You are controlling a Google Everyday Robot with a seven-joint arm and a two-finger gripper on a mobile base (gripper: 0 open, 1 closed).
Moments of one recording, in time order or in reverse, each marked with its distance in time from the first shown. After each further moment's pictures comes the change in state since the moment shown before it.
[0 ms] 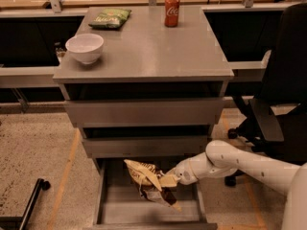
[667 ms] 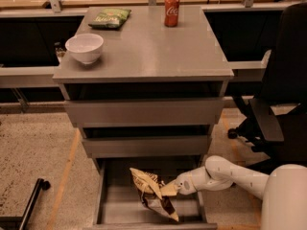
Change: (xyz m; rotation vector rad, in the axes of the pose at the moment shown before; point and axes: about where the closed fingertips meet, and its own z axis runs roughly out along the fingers) arm 0.059 -0.059 0.048 -0.076 -0.052 0.161
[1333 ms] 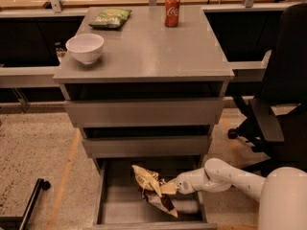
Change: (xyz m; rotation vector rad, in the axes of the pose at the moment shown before) arm 0.000 -0.033 0.010 0.069 -0.046 -0.019
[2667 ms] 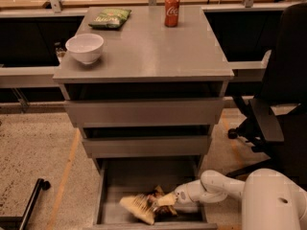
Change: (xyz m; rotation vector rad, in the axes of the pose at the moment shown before) arm 0.065 -0.051 0.040 0.051 0.051 0.180
